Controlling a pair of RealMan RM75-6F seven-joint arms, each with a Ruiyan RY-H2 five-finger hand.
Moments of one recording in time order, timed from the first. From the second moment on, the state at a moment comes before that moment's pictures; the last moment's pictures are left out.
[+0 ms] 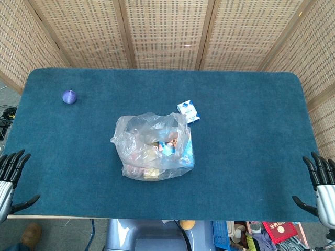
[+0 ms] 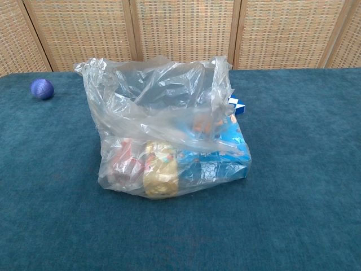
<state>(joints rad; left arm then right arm) 0.01 -0.99 0.03 -1.82 1.69 1.61 0.09 -0.04 -1.00 0.05 -1.74 -1.62 1.63 -0.05</state>
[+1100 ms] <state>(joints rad) -0.03 -1.03 -0.02 -1.86 1.55 1.54 0.17 0.49 -1.18 0.24 -1.50 -1.58 1.12 0.26</state>
